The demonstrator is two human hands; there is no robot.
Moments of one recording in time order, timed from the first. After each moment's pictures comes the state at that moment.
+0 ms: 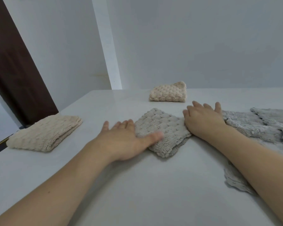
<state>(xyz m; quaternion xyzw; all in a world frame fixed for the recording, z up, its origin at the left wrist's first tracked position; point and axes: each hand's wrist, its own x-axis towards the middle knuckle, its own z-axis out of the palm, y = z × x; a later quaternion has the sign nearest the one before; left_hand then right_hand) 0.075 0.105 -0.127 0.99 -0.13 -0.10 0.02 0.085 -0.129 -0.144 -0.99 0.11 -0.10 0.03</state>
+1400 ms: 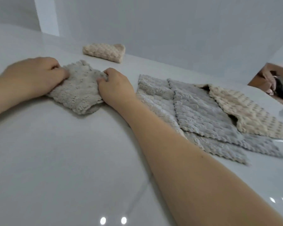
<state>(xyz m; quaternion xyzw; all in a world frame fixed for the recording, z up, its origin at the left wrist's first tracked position) 0.073 0.086 -0.152 0.95 -0.13 0.10 0.26 0.019 -0.096 -0.155 -0.94 0.02 -0.16 0.28</state>
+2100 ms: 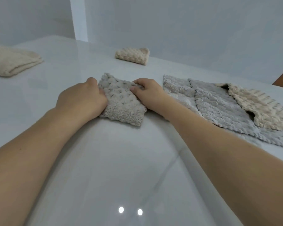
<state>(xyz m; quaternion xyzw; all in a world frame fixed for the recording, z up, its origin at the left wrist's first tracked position) -0.022 0.100 -0.151 0.97 -0.10 0.12 0.18 -0.027 -0.091 -0.140 -0.94 0.00 -0.08 0.34</state>
